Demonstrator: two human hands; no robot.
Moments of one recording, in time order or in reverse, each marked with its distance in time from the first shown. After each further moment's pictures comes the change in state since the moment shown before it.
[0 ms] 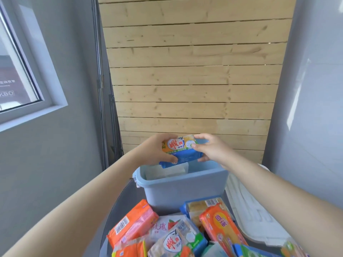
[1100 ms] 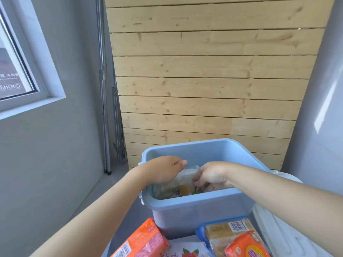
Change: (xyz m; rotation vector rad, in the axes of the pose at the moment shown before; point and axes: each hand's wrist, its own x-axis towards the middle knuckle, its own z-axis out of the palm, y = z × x) left_hand 0.035 -0.058 0.026 0.160 -0.247 -0.198; right_hand 0.068 0.037 0.057 -0.301 -0.475 0.414
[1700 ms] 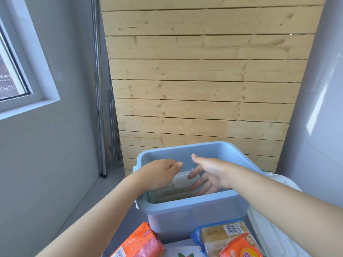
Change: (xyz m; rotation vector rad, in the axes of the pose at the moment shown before) left_hand -0.003 -0.001 0.006 -0.045 0.096 0.021; right_hand -0.012 -0.004 -0.013 0.299 -0.027 0.073
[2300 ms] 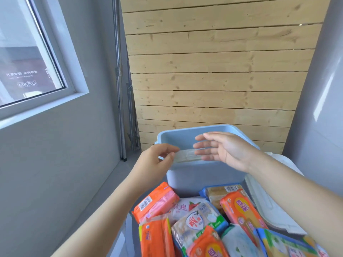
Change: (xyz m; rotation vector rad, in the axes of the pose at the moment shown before) left_hand -0.130 0.008 0.004 -0.276 0.470 0.148; right_hand -0.093 0.021 0.026 0.399 -0.057 -0.579
